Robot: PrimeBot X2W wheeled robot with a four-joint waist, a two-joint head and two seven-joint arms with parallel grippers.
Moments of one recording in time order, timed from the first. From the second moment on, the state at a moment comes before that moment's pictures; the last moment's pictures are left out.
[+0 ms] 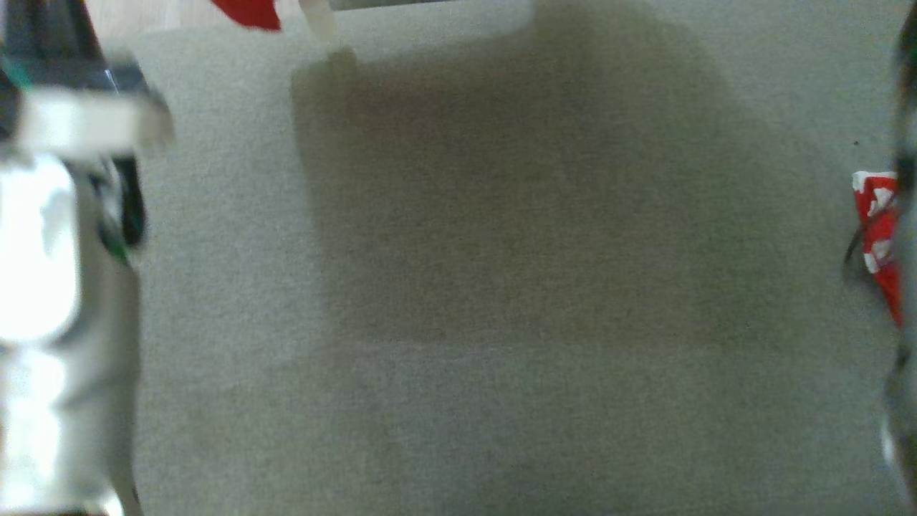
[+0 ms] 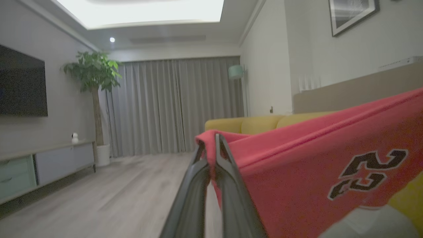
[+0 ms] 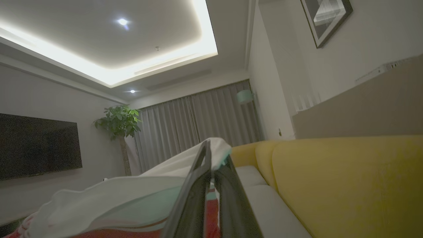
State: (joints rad) left arm -0.81 0.23 -0.06 0.39 -0.18 0.00 -0.25; right arm -1.06 -0.24 0.08 0.50 0.50 0.13 -0.24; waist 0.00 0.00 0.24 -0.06
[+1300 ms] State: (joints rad) left arm -0.10 0.05 -0.07 0.41 -0.22 -0.07 -0.26; right arm -0.14 -0.17 0.11 0.24 0.74 0.13 -0.17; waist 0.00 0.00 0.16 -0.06
